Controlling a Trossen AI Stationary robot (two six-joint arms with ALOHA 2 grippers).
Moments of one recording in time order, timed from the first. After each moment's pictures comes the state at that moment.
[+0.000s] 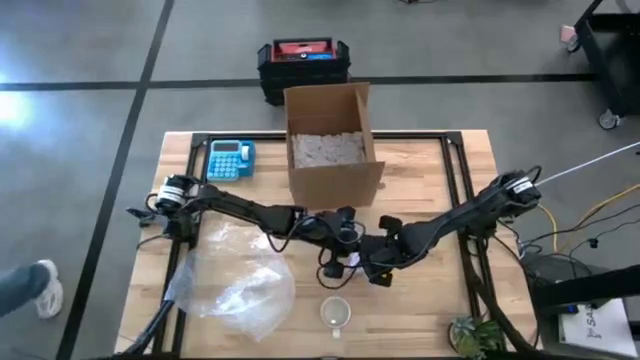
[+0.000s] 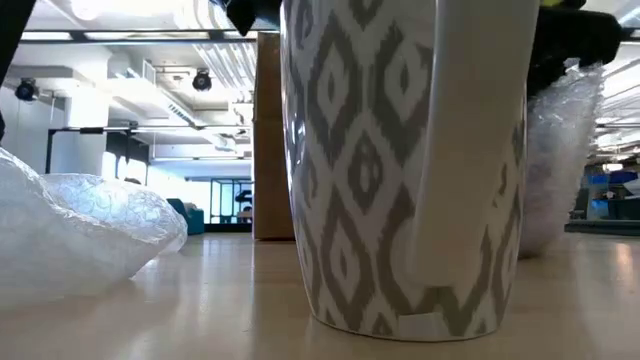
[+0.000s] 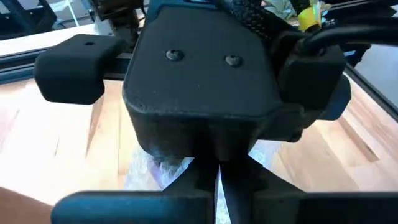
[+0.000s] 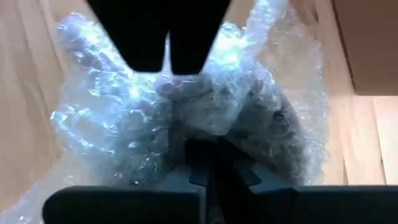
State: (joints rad) left arm -0.16 1.88 1.36 0.04 0.03 0.10; right arm 0.36 1.74 1.18 -0.89 0.25 0.57
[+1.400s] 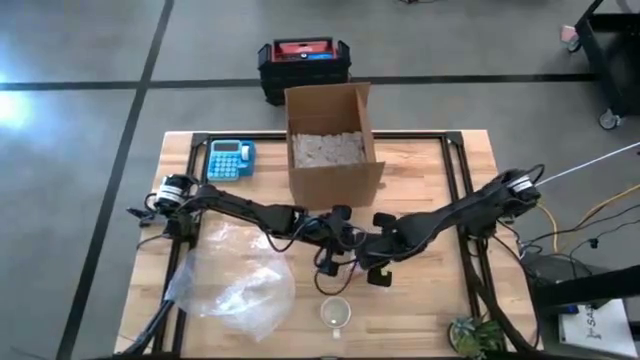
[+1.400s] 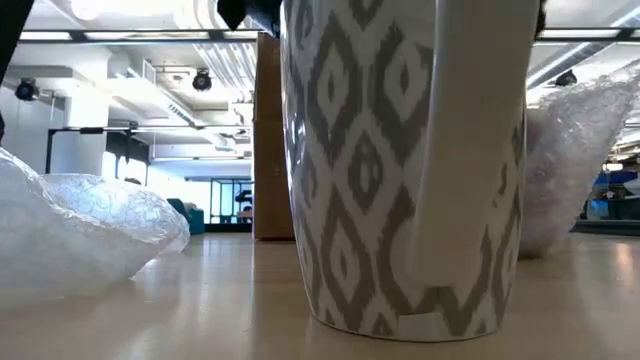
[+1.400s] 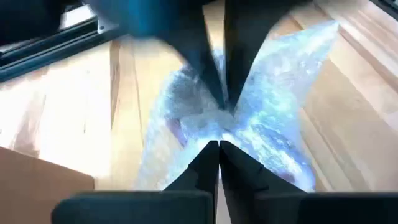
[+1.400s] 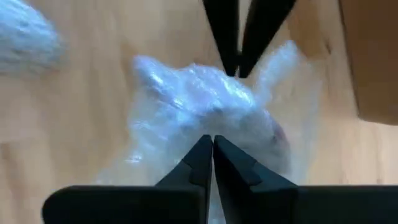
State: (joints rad) left arm -0.15 1.88 1.36 -0.10 -0.07 0.23; right arm 0.34 1.68 1.33 -0.99 0.13 0.49
